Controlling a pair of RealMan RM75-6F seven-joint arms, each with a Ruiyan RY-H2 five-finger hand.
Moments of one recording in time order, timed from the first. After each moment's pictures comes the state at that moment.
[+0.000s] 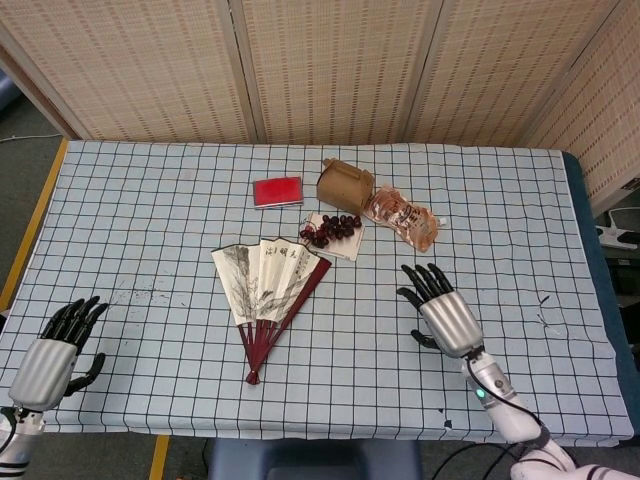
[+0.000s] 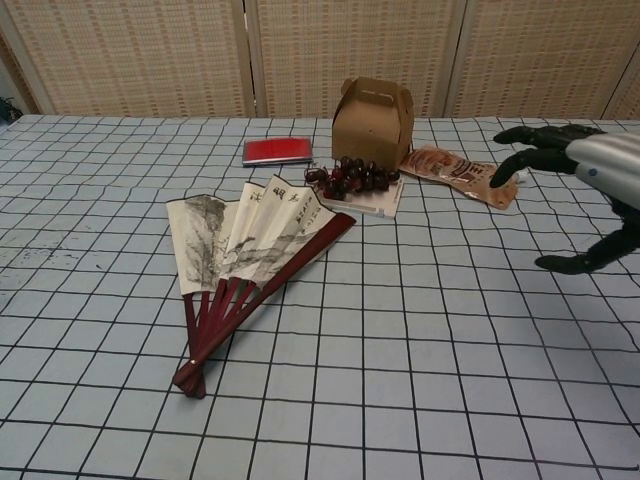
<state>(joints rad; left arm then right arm) -0.14 -1.25 0.00 -1.36 1.65 1.52 -0.08 0.39 -1.46 0.16 -1.55 -1.55 1.13 -0.33</state>
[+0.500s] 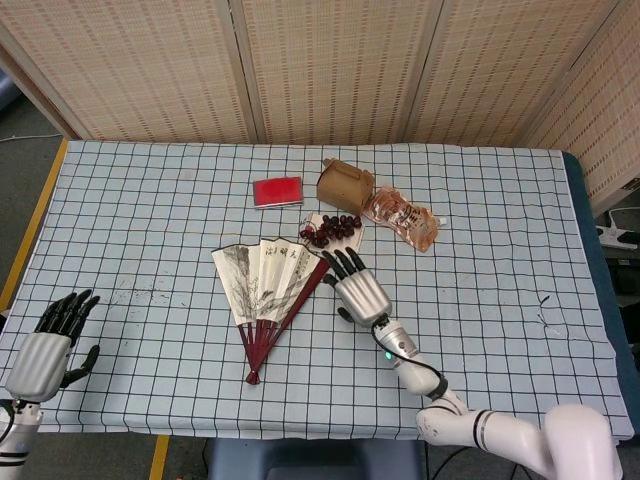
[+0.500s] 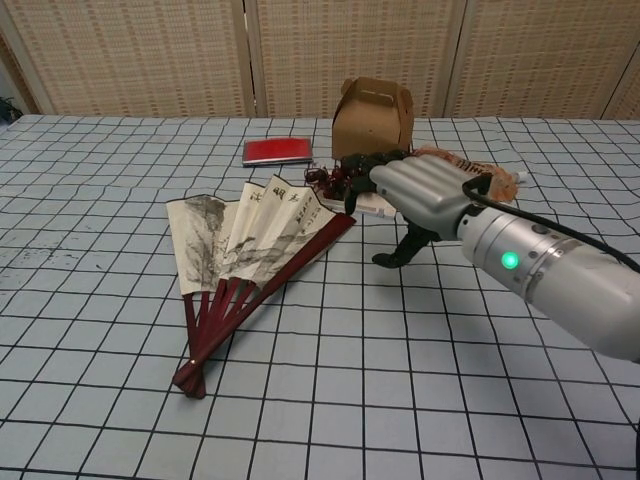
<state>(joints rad) -0.16 -1.27 -0.01 -1.30 1.61 1.50 -0.12 0.69 -1.88 0.28 -1.16 -1.39 0.95 -0.43</state>
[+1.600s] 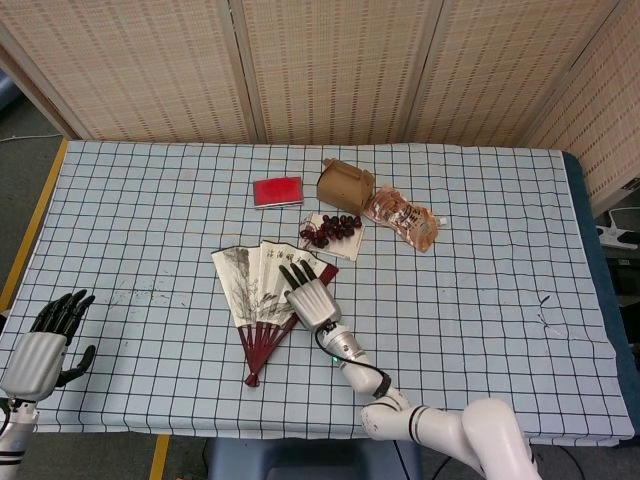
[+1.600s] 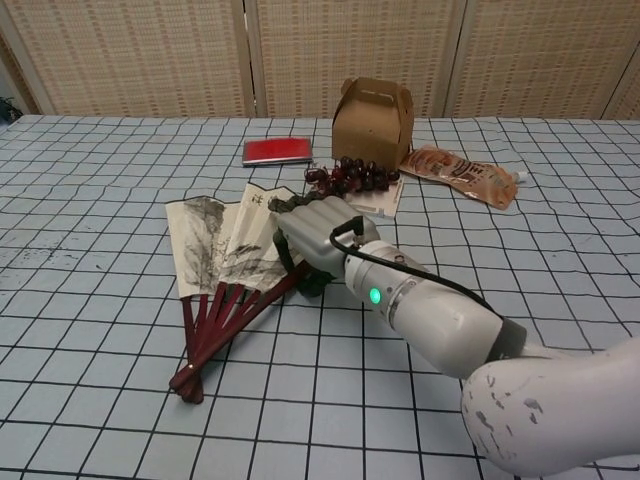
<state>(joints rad) -0.16 -1.25 -0.01 -1.33 1.58 1.47 -0.13 0.91 -2.17 0.29 -0.85 -1.24 0.88 -0.53</state>
